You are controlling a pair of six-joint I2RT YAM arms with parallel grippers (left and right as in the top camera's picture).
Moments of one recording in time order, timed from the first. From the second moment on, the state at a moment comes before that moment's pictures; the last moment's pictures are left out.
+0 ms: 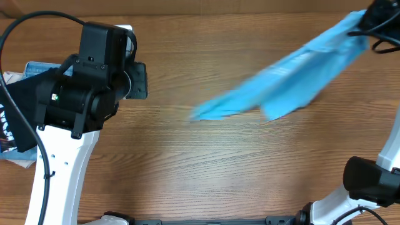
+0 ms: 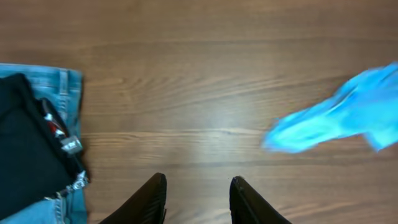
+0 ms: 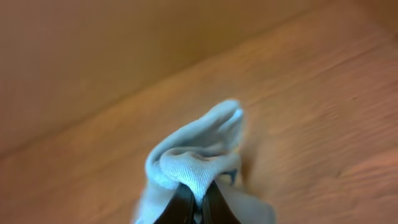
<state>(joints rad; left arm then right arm) -0.28 1.44 1.87 -1.35 -0.11 -0.24 -0.27 1.84 2.32 -1.24 -0.10 0.23</state>
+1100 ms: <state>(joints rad) -0.28 1.44 1.87 -1.34 -0.09 -0.24 0.31 1.83 2.20 -1.45 -0.10 0.12</state>
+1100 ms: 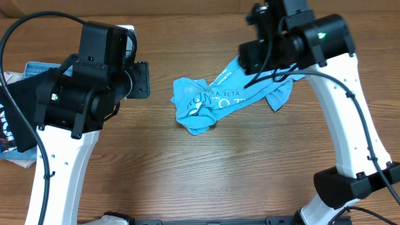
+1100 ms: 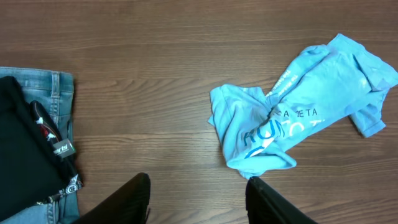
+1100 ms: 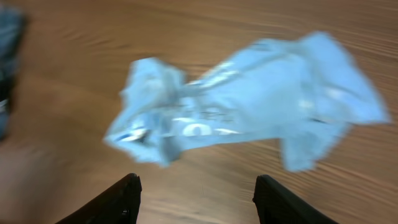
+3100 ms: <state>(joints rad) -0.27 1.82 1.25 -0.77 0.27 -0.29 0.13 1.83 2.16 -1.48 0.01 0.21</state>
